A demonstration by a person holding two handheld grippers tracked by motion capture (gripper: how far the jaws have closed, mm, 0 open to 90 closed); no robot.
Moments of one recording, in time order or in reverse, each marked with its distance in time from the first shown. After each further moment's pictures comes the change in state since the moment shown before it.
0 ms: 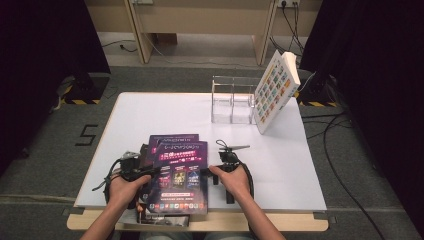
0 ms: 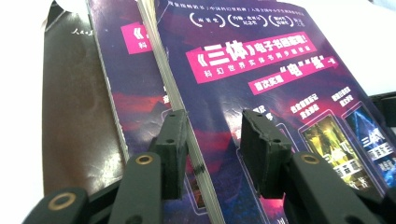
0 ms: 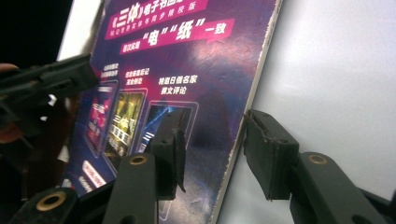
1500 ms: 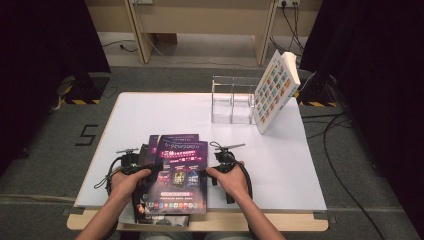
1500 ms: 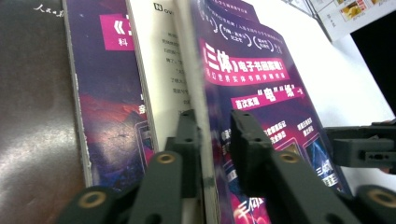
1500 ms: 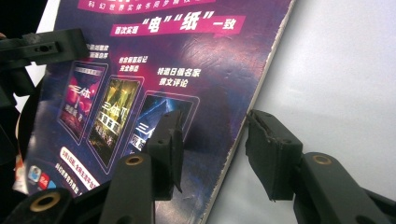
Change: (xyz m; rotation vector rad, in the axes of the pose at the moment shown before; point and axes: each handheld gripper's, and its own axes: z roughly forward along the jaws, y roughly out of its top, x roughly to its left) left arm 0.007 0.008 0.010 -0.006 -0.146 -0.171; right arm 0.009 0.002 0.002 0.027 -0.062 -0.083
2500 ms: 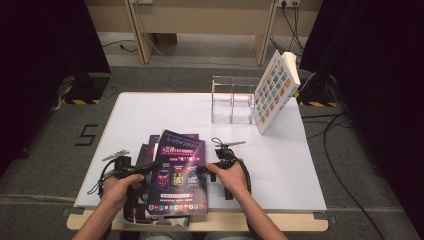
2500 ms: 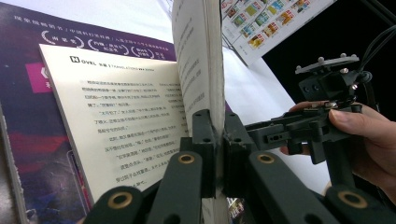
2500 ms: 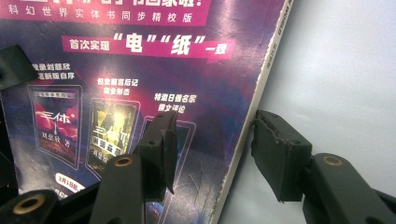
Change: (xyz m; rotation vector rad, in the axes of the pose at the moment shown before) left arm -0.004 -0.006 -0.025 -0.141 -0.250 0.045; right arm -0.007 0.010 0.005 -0.018 0.069 0.023
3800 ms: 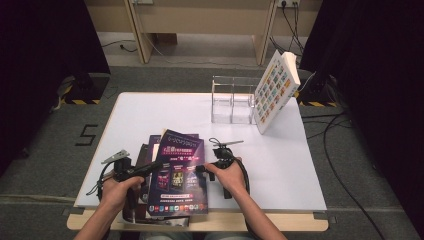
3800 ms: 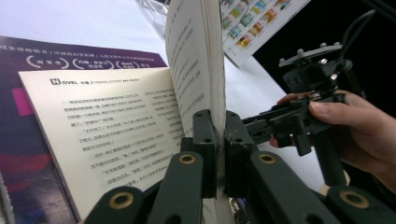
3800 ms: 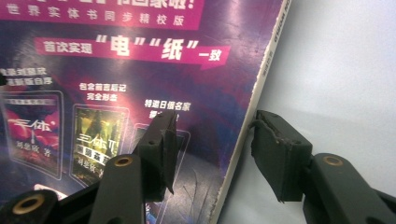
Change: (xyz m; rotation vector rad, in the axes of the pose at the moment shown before) left arm -0.012 0.000 -0.006 -0.025 -0.026 0.108; right arm 0.003 0.002 0.003 -0.017 -0.020 -0.045
